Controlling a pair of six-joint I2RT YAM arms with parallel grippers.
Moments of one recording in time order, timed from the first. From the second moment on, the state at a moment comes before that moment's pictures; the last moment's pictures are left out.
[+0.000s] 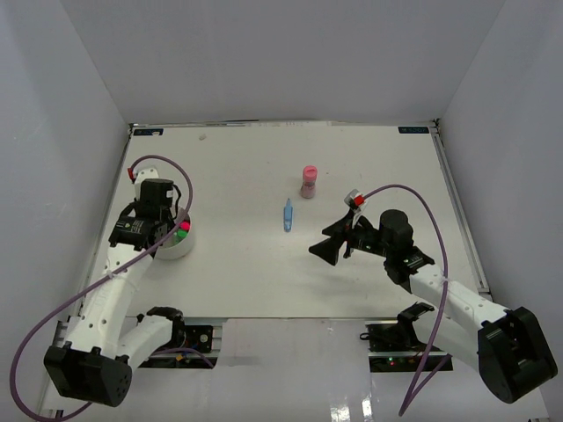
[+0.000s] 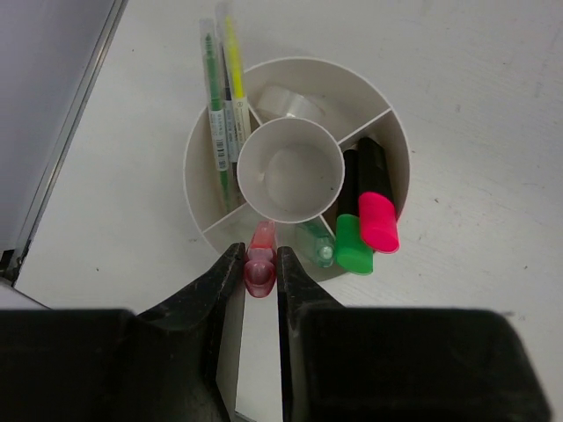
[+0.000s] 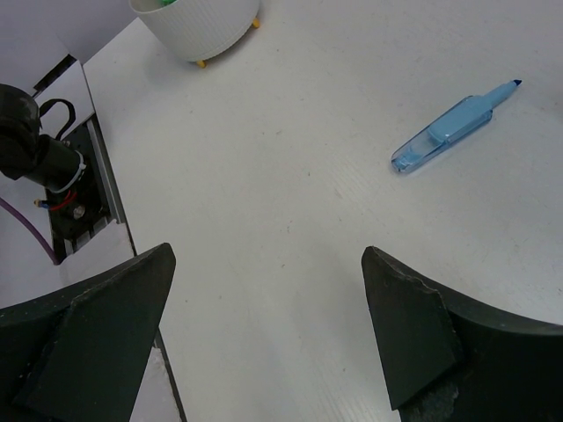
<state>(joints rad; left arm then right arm) -0.21 0.96 0.97 -0.84 -0.53 -0.35 0.49 0.97 0.37 0.36 -0.67 0.26</state>
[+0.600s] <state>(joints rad) -0.14 1.01 0.92 -0.76 -0.41 -0.30 0.49 0.99 0.36 0.37 -0.67 0.26</state>
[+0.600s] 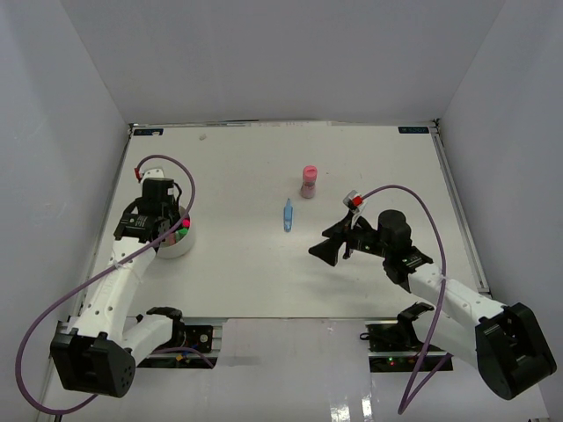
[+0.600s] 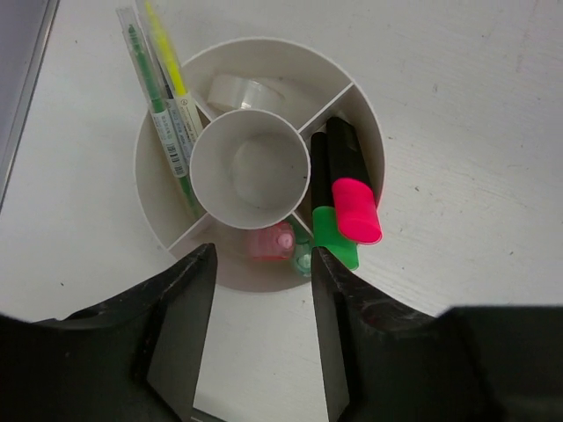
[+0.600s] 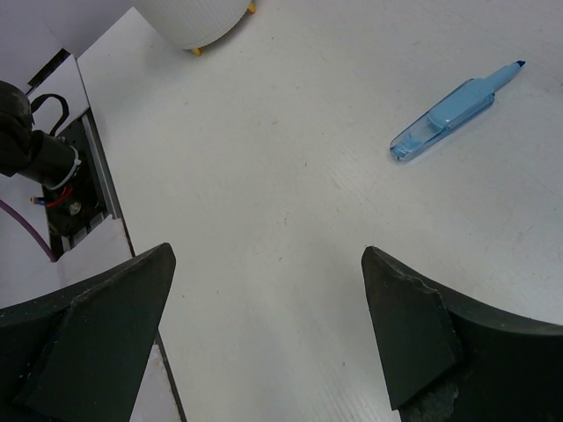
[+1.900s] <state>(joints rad) -0.15 0.90 0.65 -0.23 0.29 -0.33 0.81 1.62 0.87 0.13 0.12 0.27</state>
